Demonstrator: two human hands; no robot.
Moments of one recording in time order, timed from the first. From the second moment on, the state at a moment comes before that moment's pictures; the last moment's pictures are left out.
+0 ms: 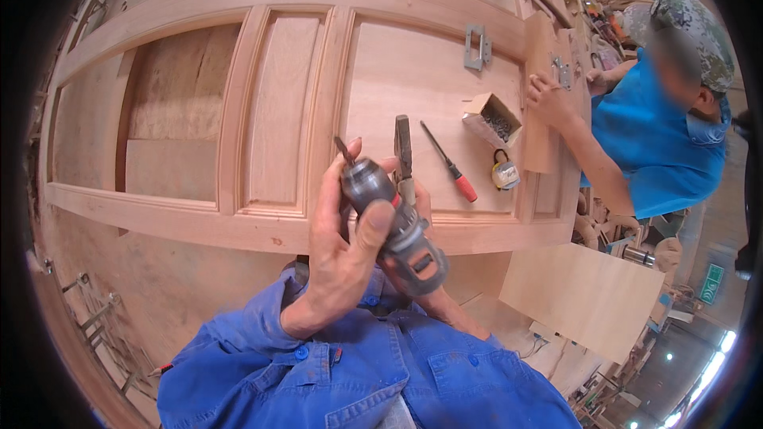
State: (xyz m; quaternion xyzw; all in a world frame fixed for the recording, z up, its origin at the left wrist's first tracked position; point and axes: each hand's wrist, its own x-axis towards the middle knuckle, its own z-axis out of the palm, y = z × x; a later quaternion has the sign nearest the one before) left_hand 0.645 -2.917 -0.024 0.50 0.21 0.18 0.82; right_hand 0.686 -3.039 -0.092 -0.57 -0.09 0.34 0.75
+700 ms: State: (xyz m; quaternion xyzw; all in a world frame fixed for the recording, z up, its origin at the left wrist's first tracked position) left_hand 0.601 -2.879 -0.073 0.48 0.24 -0.14 0.83; right_hand 0.736 -3.120 -0.040 -0.78 -0.28 0.33 0.46
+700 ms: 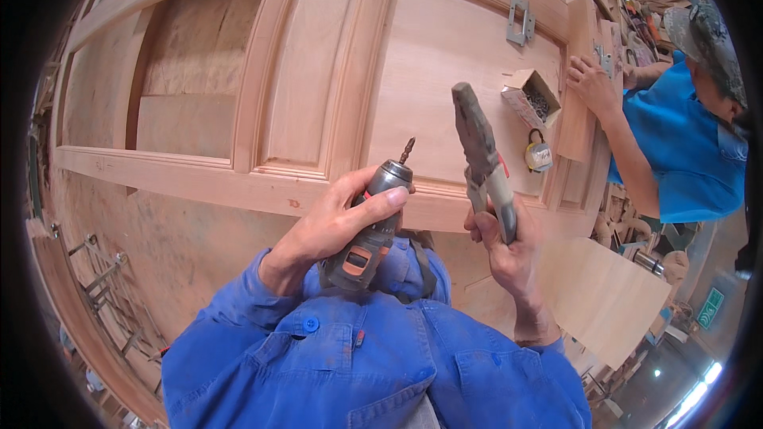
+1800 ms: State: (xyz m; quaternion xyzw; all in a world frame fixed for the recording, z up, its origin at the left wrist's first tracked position) left_hand 0.610 -2.893 -0.050 0.71 0.19 -0.12 0.67; right_hand 0.766 -3.144 -0.013 -0.64 -0.03 0.61 0.46
